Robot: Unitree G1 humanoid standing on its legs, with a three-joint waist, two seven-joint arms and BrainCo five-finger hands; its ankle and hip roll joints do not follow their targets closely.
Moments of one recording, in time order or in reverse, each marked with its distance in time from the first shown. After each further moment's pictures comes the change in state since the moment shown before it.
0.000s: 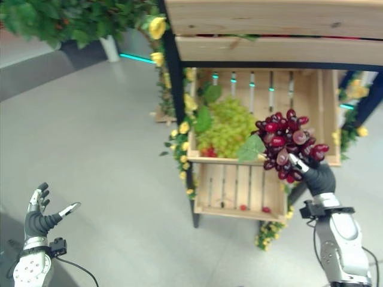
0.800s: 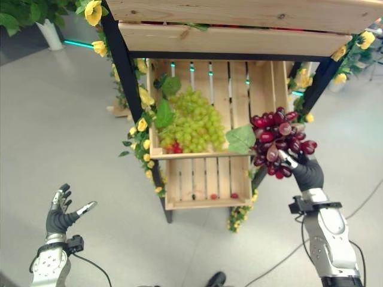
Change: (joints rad) left arm -0.066 0.000 -0.112 0.061 -0.039 -0.009 -0.027; right arm -0.052 0.019 0.065 -0.021 -0.001 -0.046 -0.038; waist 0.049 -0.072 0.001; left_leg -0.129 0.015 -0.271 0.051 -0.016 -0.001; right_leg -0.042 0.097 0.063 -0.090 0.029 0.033
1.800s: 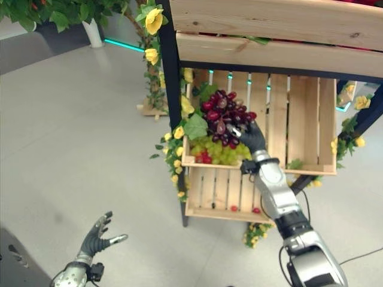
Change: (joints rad) left arm 0.073 0.052 -0.316 0.185 0.045 -0.007 -0.065; right arm -0.600 0.078 0.395 0.464 -0.172 -0.022 -0.235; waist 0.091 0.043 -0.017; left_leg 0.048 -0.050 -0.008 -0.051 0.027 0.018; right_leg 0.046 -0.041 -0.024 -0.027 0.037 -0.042
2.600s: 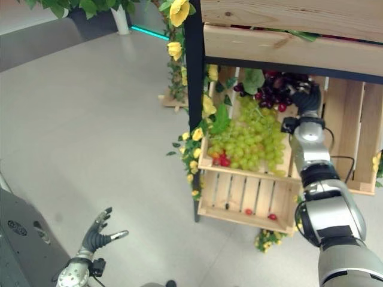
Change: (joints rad) left arm -0.059 0.032 -0.049 0.017 -0.003 -0.010 0.079; right arm -0.393 -0.228 -0.051 0.599 -0.005 -0.012 -0.229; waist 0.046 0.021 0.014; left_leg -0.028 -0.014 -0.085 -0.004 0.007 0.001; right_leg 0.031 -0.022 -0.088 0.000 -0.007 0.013
